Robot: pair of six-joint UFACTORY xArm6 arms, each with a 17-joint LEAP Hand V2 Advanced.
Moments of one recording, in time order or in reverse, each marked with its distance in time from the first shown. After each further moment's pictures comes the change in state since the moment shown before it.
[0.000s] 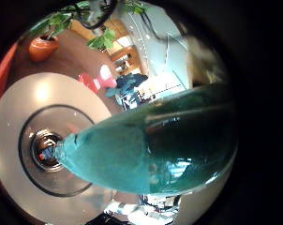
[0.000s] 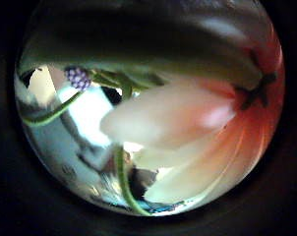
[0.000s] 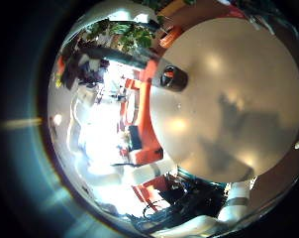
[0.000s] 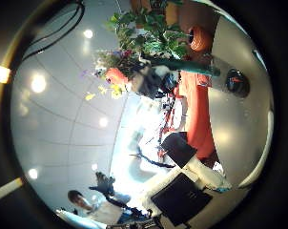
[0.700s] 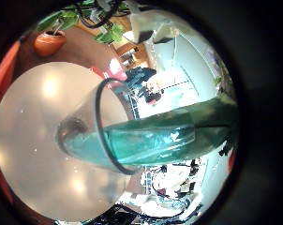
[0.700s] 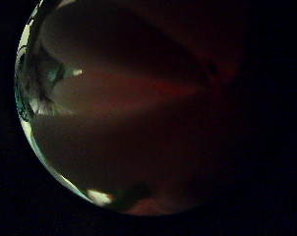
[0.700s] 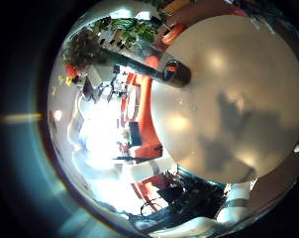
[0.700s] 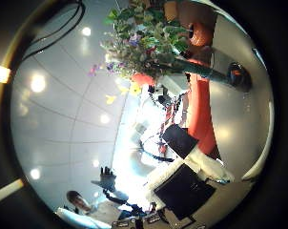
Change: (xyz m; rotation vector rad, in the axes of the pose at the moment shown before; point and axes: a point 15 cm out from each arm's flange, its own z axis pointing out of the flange) left arm -0.011 0.019 -0.053 0.083 -0.114 -0.069; right arm -0.003 0.012 0.020 -0.073 -0.013 -0.057
